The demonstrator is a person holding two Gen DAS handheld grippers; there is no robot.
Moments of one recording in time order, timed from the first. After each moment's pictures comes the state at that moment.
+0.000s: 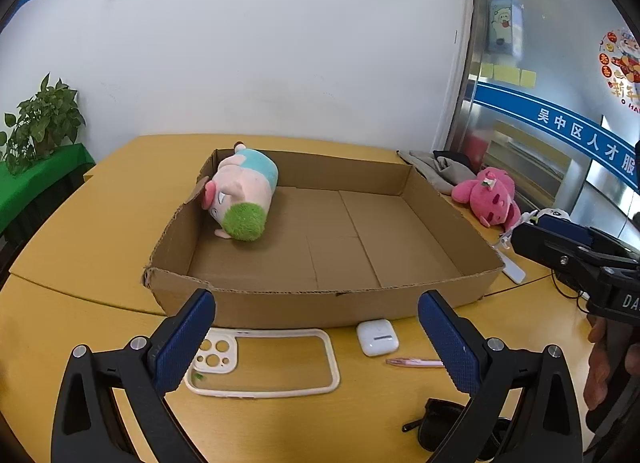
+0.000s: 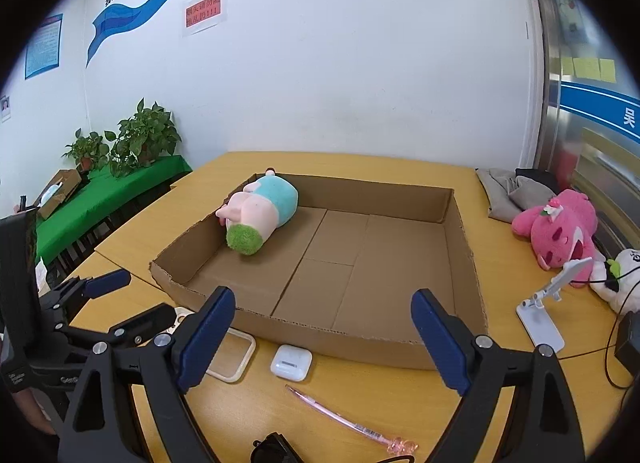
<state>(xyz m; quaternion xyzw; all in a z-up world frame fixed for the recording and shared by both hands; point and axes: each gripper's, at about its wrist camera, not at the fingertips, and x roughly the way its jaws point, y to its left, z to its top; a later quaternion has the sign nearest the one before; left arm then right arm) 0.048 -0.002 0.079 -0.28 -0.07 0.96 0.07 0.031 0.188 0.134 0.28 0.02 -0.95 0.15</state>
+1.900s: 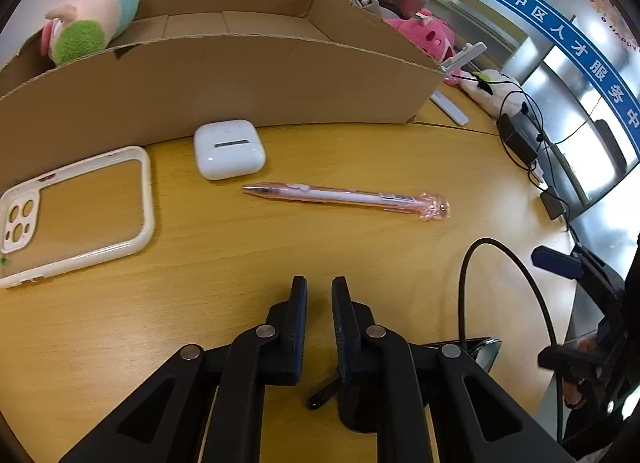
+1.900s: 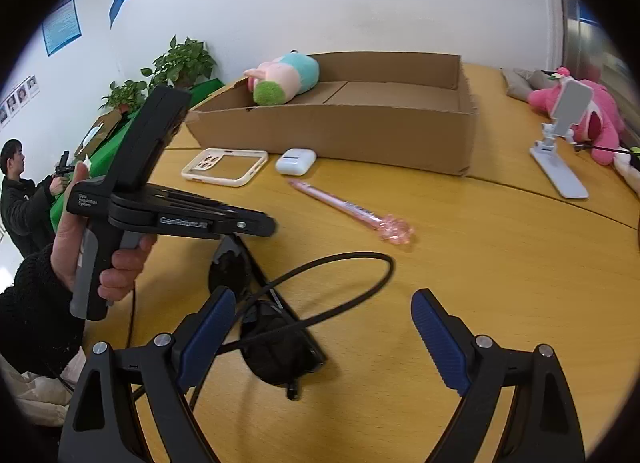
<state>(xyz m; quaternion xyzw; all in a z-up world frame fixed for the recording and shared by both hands) 0.033 0.098 -0.028 -0.51 -0.05 0.83 0.23 0.142 0.279 0.021 0.40 0.01 -0.89 0.23</state>
